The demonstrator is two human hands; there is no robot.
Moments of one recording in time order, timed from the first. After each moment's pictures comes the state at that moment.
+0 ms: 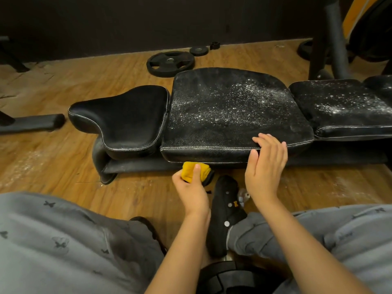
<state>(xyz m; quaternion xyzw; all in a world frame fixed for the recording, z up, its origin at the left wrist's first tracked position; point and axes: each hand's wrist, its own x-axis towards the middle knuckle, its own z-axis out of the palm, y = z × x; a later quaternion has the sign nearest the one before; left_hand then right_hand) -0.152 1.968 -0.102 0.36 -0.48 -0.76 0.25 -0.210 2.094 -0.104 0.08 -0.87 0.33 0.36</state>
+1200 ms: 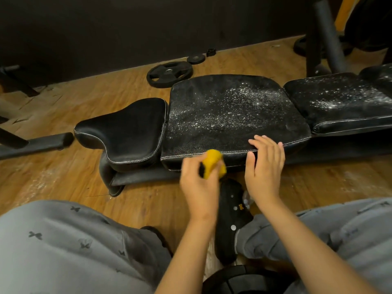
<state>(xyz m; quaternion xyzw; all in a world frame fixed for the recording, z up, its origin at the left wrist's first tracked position) -0.144 1.971 -0.063 0.12 -0.78 -0.49 0.37 -0.206 2.096 -0.099 0.07 -0.87 0.35 0.33</state>
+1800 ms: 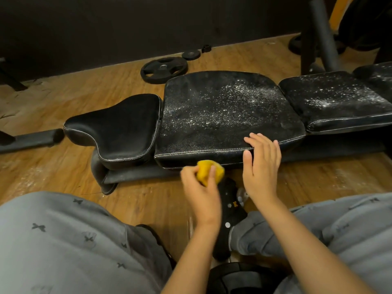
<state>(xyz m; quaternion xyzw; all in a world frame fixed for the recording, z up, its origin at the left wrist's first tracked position) -0.142 1.989 -0.093 0.19 -0.75 -0.54 0.34 -0.205 2.103 -0.100 0.10 -0.87 0.37 0.31</state>
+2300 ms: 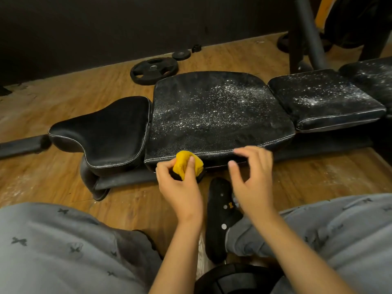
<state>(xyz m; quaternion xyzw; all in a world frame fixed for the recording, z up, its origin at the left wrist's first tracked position) -0.148 1.971 -0.060 0.23 -0.69 -0.57 0.38 -0.170 2.103 -0.076 0.13 -0.82 0.46 0.31</state>
